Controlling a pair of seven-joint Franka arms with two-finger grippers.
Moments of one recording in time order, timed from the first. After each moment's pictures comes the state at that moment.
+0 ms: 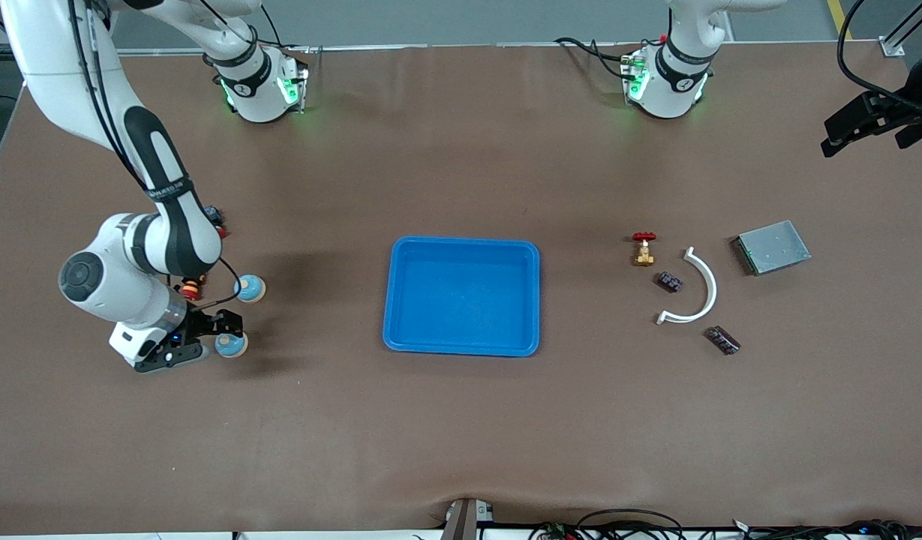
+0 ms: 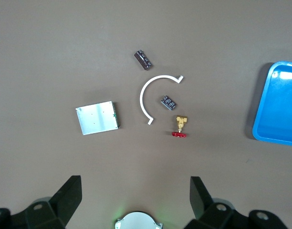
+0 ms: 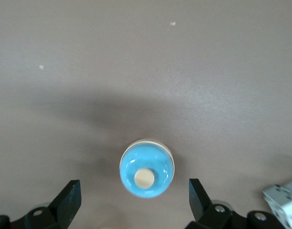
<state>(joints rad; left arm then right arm) -0.08 -0.06 0.01 -1.49 0.04 1.38 -0.14 0.03 0.50 -0.03 -1.86 0.15 2.41 -0.36</state>
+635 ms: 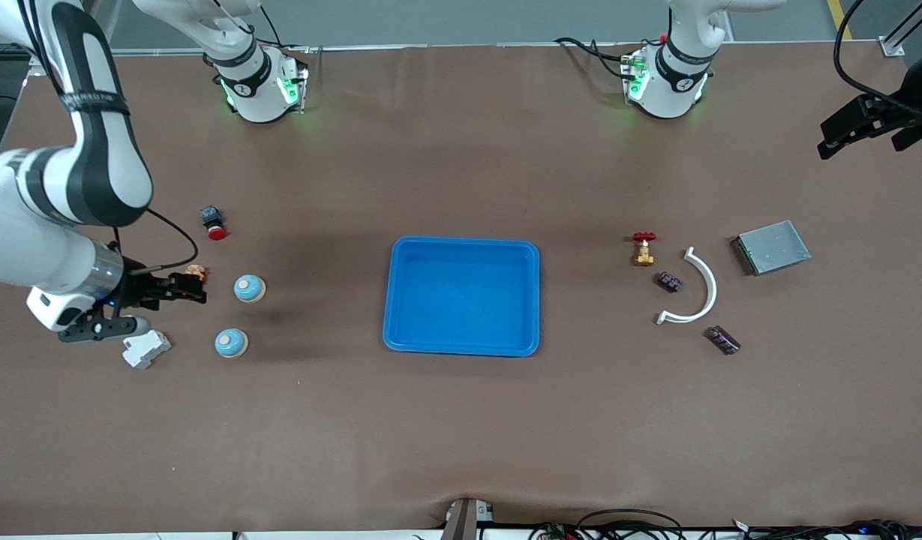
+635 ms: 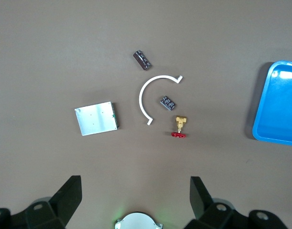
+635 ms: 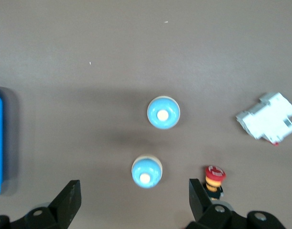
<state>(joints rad) -0.08 -0.06 0.01 -1.49 0.04 1.39 -0.14 0.02 0.26 -0.03 -1.78 0.13 1.98 -0.15</state>
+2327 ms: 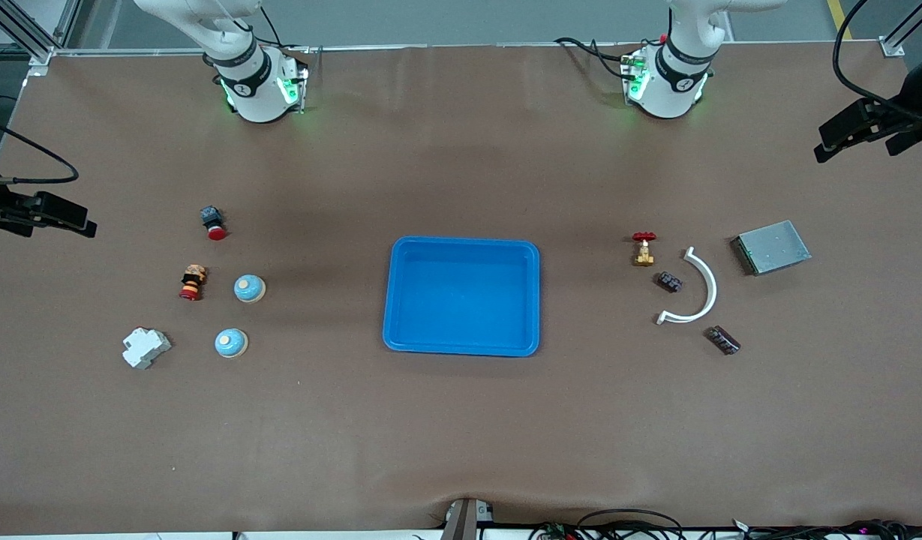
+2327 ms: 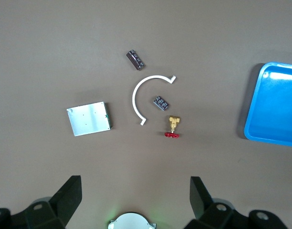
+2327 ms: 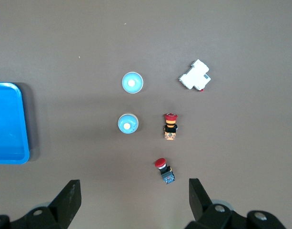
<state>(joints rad) -0.07 -0.06 0.02 -1.49 0.00 1.39 -0.14 -0.03 0.14 -0.05 -1.42 0.04 1.48 -0.02</state>
